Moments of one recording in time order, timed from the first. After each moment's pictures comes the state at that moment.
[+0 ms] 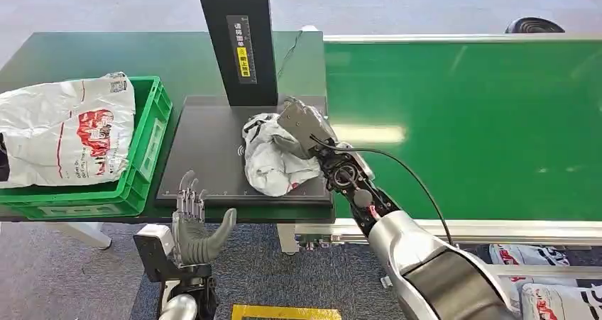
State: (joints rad) left arm -0.04 -0.29 -0.28 -1.27 0.07 0.20 -0.64; right arm -0.89 0.22 0.43 -0.36 0.47 -0.19 -0.42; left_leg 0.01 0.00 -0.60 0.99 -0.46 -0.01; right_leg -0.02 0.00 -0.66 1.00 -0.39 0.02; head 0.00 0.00
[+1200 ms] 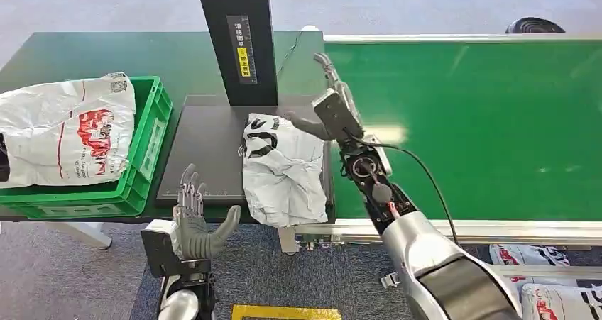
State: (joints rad) left arm -0.06 -0.28 -0.28 -1.28 -0.04 0.23 -0.62; right arm -0.82 0.14 0.36 -0.60 0.39 -0.31 -0.62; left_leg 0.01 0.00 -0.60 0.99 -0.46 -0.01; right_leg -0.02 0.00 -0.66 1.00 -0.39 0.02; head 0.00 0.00
